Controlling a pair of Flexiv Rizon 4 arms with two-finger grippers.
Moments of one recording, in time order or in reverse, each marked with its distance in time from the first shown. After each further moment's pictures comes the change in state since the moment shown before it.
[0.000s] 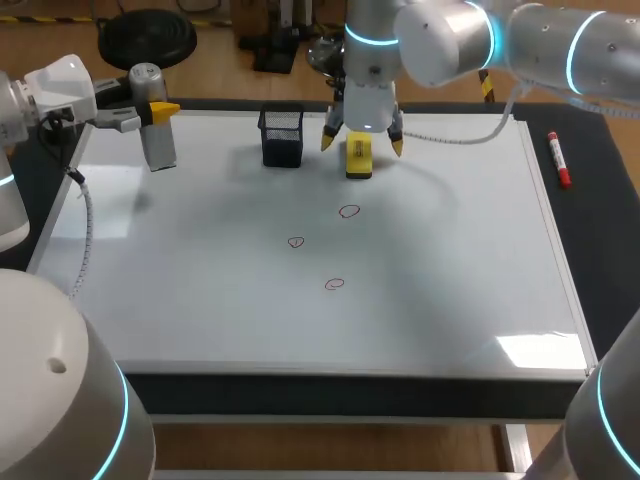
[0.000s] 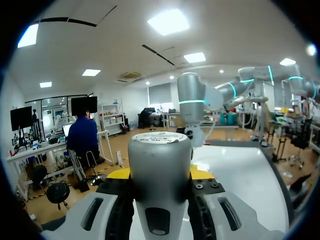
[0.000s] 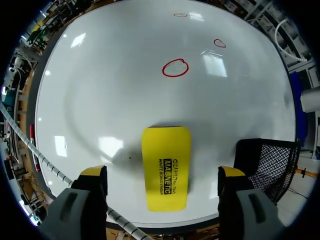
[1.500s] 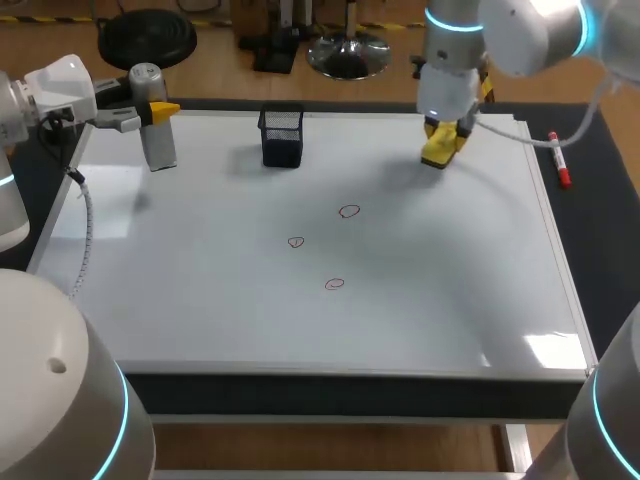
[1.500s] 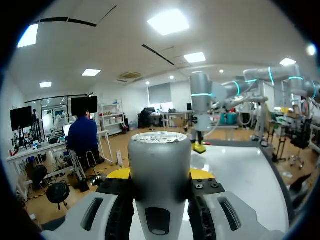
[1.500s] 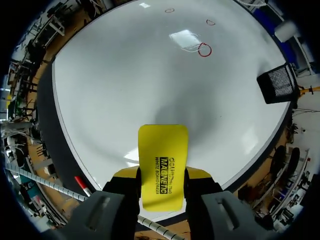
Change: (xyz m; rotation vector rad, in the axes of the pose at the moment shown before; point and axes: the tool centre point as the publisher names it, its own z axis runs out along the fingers) left arm 0.000 0.000 0.000 0.000 0.000 0.000; right arm 0.165 0.008 -0.046 0.066 0.045 0.547
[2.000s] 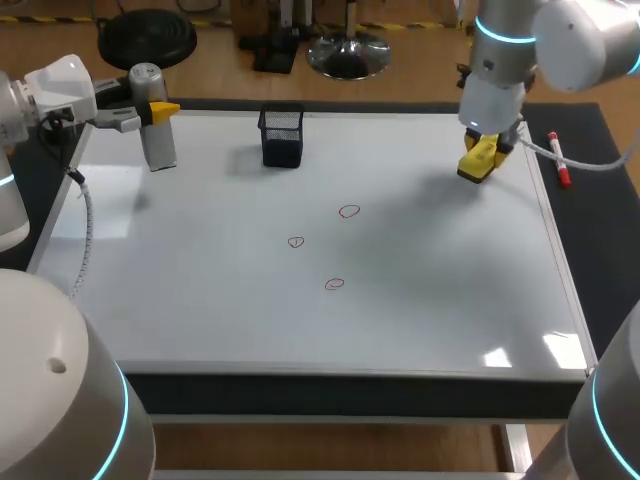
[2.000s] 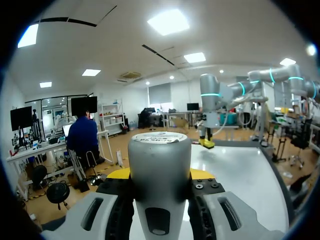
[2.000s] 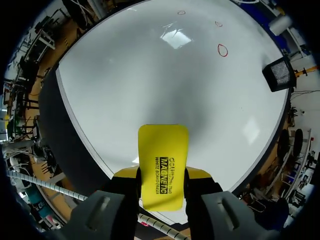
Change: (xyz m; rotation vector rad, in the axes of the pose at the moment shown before) left arm 0.000 0.000 0.000 0.000 0.000 0.000; right arm 0.071 0.000 -0.002 -0.021 -0.015 0.111
